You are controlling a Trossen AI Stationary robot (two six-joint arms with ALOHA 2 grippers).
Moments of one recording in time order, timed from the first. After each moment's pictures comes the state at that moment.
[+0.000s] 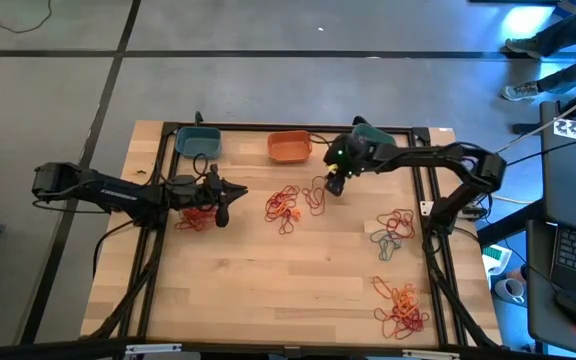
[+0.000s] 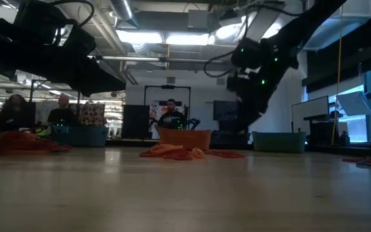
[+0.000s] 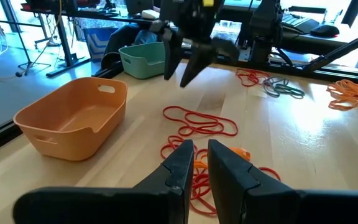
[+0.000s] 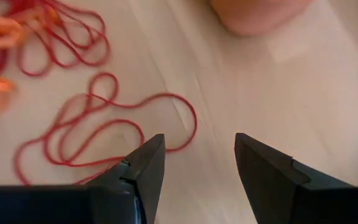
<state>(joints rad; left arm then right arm) 0.13 1.01 0.11 0.70 -0.19 -0.10 -0.45 1.63 0.91 -0.28 -0.03 -0.03</state>
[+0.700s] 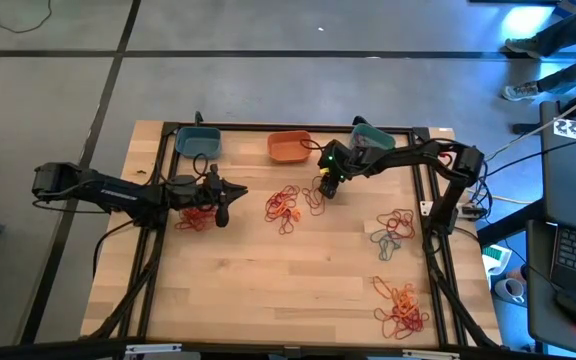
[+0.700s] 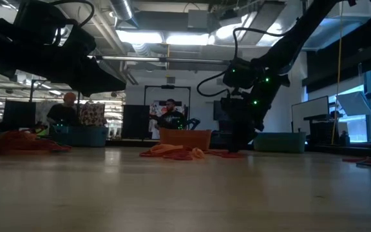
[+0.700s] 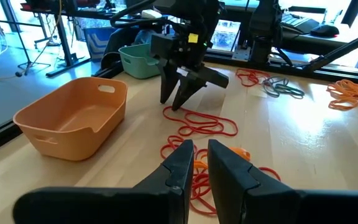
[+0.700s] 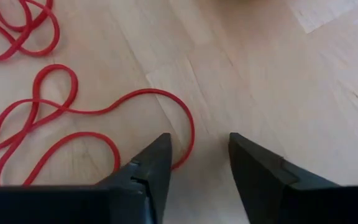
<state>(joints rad) 0.13 1.01 0.11 0.70 -0.19 -0.10 -0.45 1.79 0.92 -0.18 0.00 0.03</state>
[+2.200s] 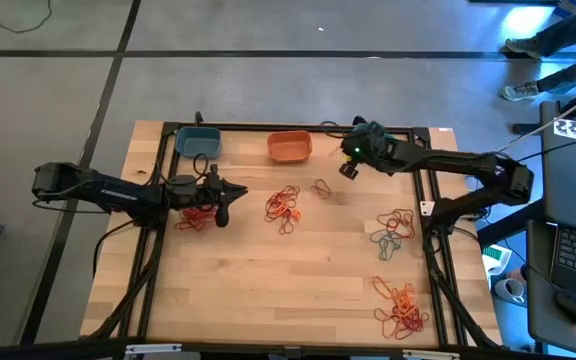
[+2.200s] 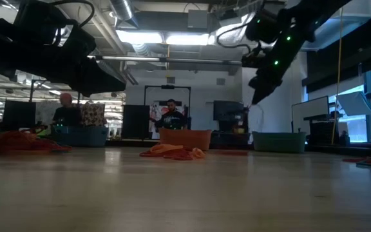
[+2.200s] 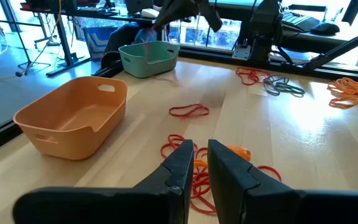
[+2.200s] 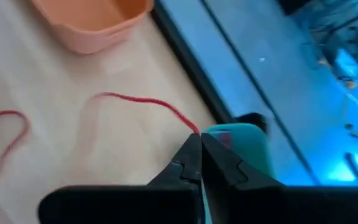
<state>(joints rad) 0.13 1.01 0.11 0.69 -0.19 -0.09 -0.42 1.35 0.91 -0.42 0.52 -0.14</state>
